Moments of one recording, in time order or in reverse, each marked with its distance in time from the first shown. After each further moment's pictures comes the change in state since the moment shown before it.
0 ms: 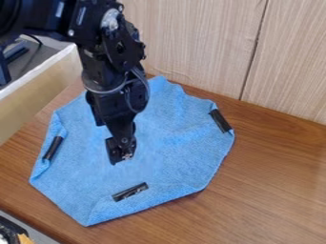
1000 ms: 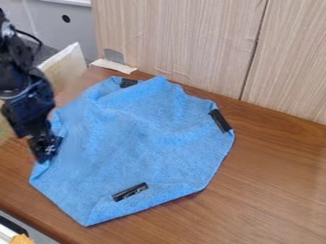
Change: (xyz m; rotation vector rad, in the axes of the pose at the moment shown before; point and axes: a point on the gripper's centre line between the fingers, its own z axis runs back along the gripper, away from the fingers) arm -0.117 0.076 -0.061 -0.039 0.124 0.382
